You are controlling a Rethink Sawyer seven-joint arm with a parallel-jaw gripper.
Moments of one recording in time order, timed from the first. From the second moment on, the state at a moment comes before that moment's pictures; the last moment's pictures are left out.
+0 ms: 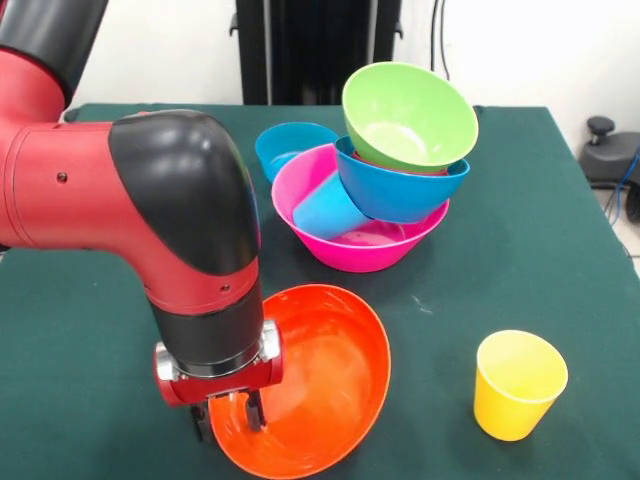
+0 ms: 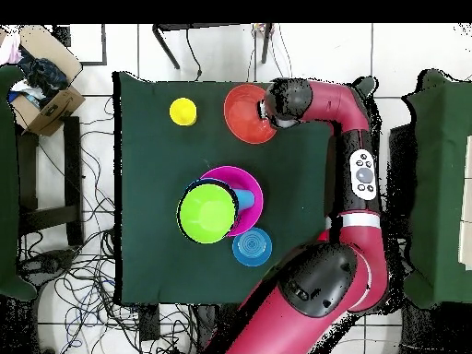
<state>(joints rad) -0.62 -0.07 0.79 0.72 -0.79 1.08 1.43</state>
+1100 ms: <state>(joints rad) -0.50 -0.21 0.76 0.70 -0.79 1.28 1.39</state>
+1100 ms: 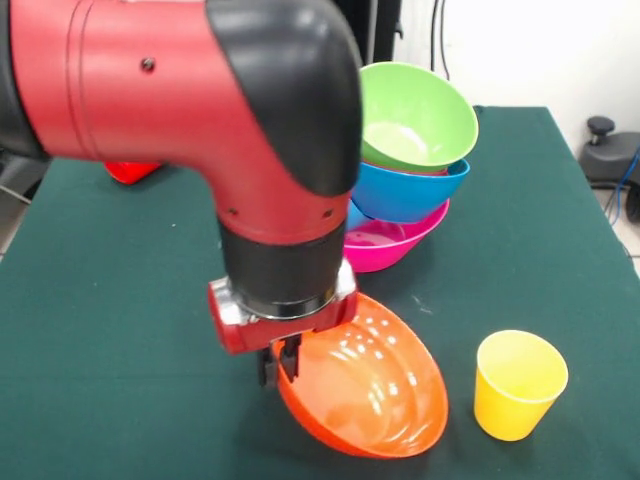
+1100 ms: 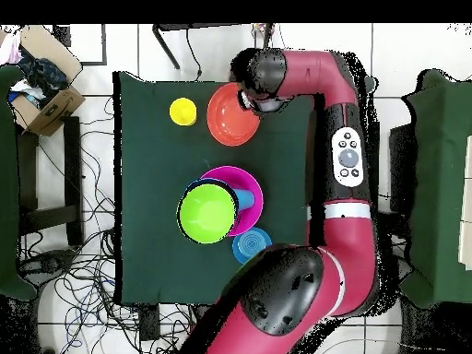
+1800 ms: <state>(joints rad) -0.48 -0.22 0.76 0.69 -0.78 1.35 1.39</state>
